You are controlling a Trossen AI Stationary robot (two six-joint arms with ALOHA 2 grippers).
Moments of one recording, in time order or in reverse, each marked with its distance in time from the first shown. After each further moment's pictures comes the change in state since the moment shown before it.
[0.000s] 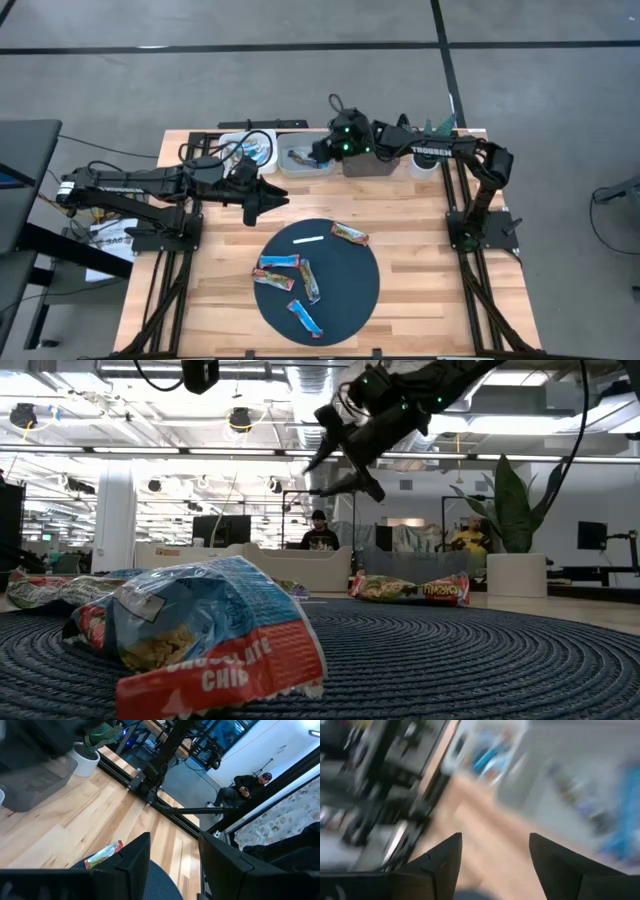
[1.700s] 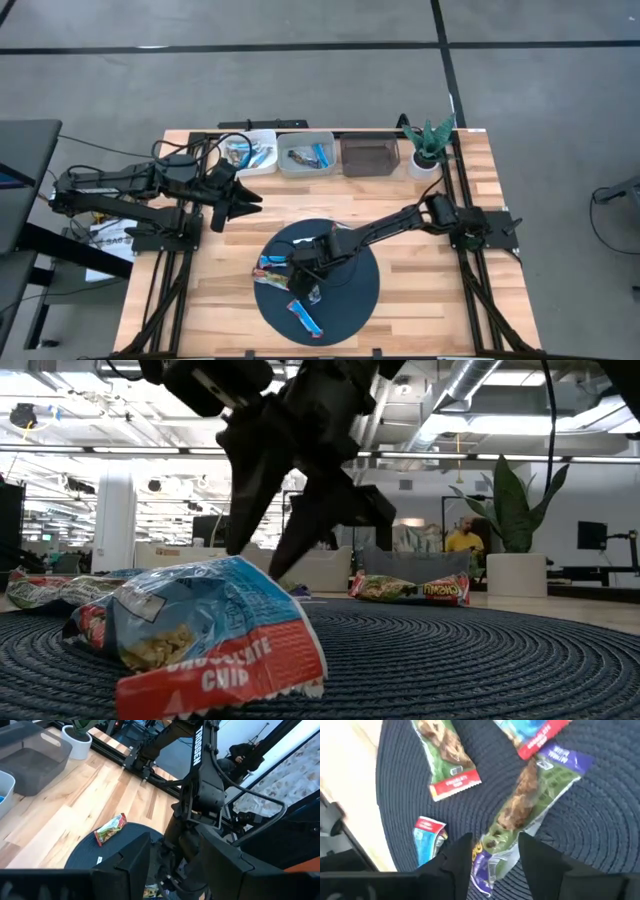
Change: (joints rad) left arm 0.000 -0.198 0.001 -0.273 0.104 0.110; right arm 0.683 0.497 0.488 -0.546 0.091 0.243
